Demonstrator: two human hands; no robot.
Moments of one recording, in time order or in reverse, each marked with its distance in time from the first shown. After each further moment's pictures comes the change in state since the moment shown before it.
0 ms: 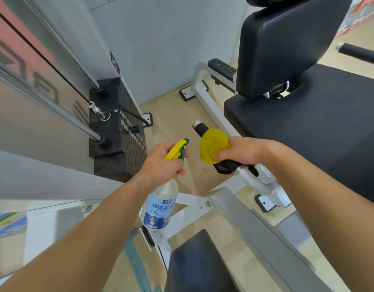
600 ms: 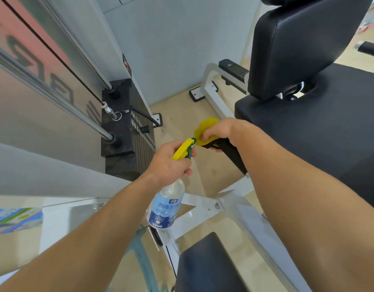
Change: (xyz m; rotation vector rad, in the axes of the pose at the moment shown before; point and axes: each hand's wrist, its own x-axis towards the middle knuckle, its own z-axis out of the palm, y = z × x) left_hand -0.004 0.006 -0.004 -0.003 0.036 0.017; right_hand 0.064 -0.056 0.003 0.328 0.042 0.123
